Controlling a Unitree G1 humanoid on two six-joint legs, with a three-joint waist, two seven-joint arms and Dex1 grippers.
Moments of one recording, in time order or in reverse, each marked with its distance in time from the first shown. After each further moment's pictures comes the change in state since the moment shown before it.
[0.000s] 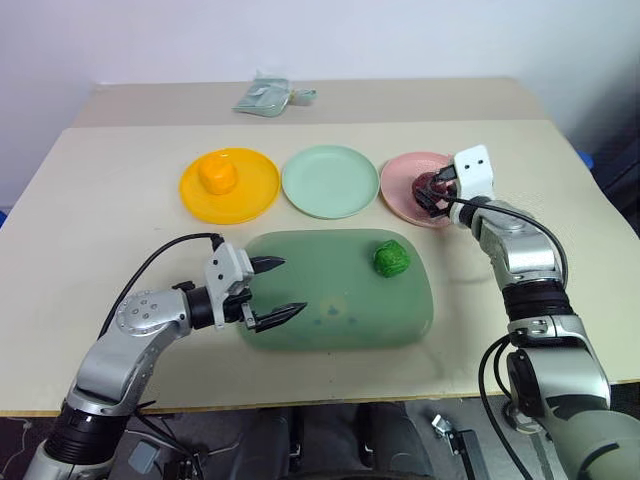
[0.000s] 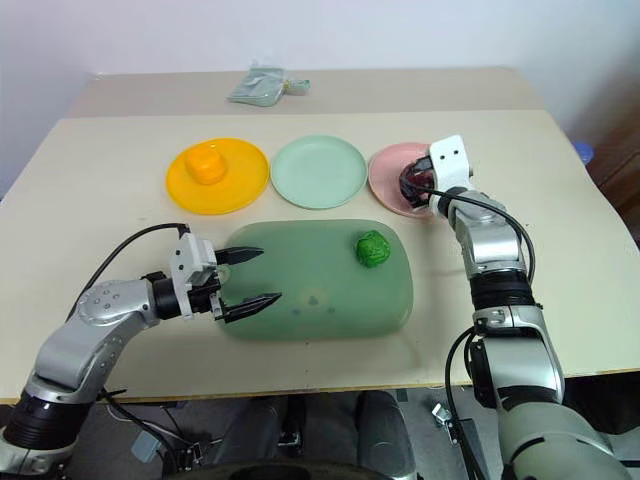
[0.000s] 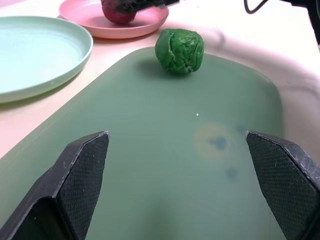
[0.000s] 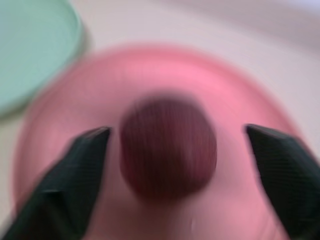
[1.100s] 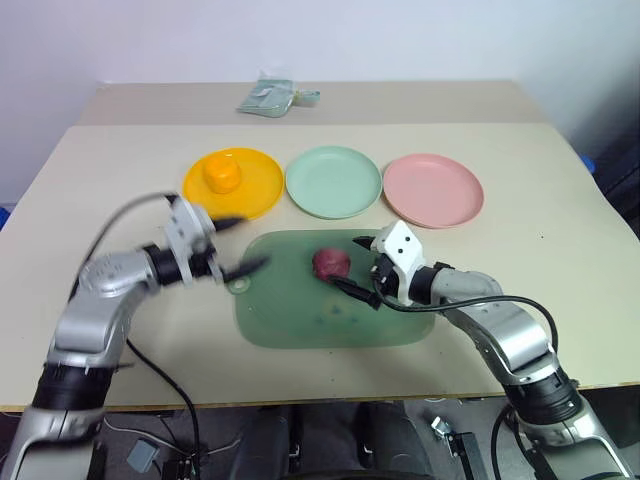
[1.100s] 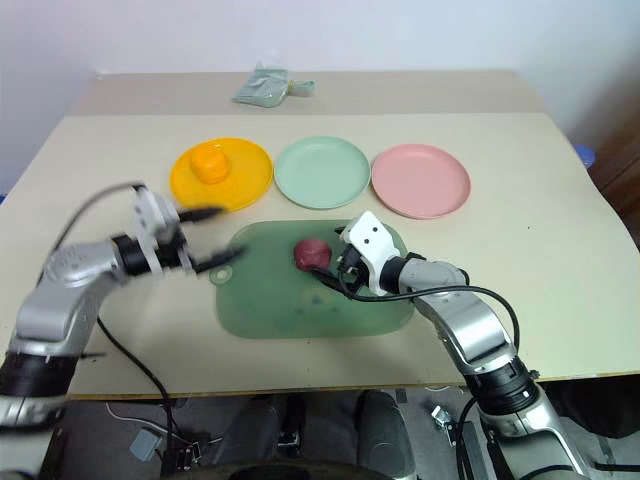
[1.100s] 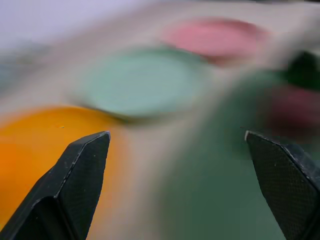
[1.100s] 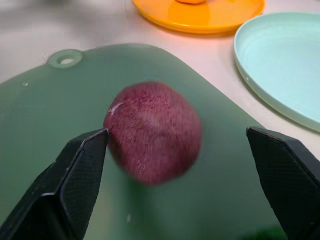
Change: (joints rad) left arm -0.101 0.080 0.068 0.190 -0.023 -0.073 -0.105; right arm 0.404 -0.015 0.302 -0.745 0.162 0.256 0.160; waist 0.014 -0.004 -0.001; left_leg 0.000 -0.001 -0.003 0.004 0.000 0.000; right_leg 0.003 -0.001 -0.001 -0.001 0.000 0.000
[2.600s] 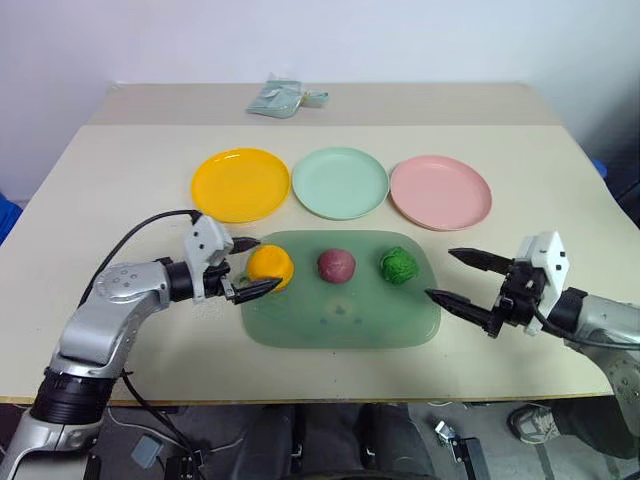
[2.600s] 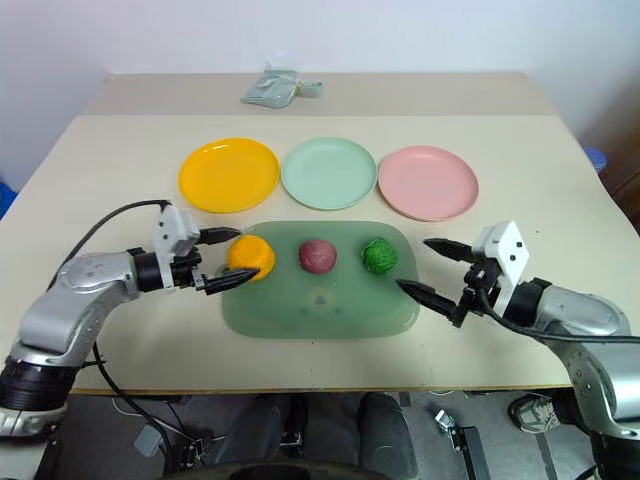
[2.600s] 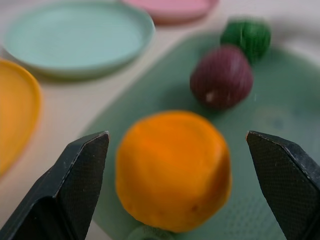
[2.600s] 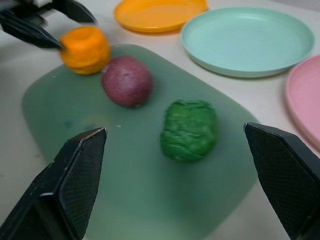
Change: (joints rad) left arm -0.072 0.004 -0.073 0.049 0.063 0.084 0.042; right arm 0.426 -0.274 -0.584 -0.182 0.375 -0.047 0.278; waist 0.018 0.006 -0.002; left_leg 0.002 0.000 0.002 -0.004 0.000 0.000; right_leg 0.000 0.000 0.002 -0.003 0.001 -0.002
